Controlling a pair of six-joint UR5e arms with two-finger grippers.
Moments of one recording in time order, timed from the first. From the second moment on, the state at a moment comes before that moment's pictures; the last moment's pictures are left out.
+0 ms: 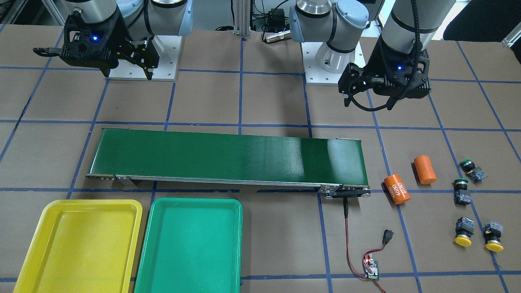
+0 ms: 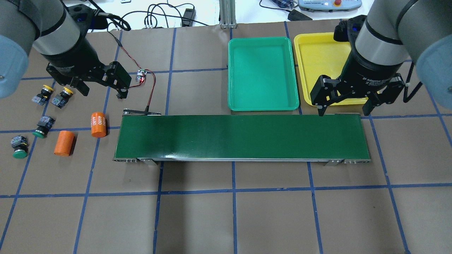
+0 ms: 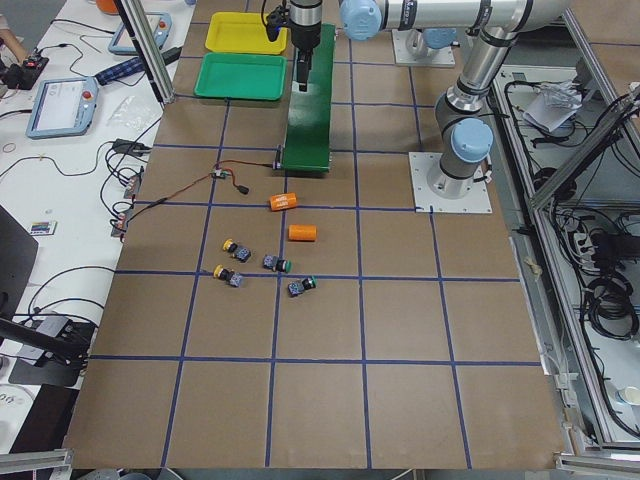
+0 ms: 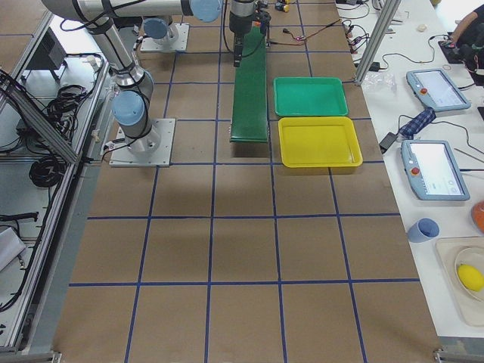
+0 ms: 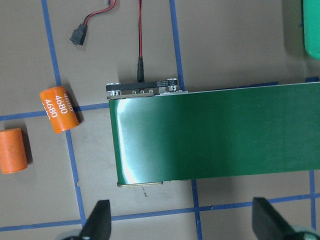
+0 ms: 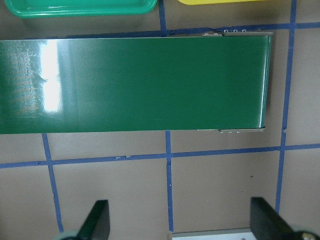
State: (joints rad) left arm -1.51 -1.53 -1.62 -1.56 1.61 0.16; right arm 1.58 -1.70 1.68 -1.46 -1.59 0.06
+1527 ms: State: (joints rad) left arm -1.52 -1.53 -1.54 -1.63 1.61 0.12; right arm 1.58 -1.70 1.68 -1.46 -1.60 0.04
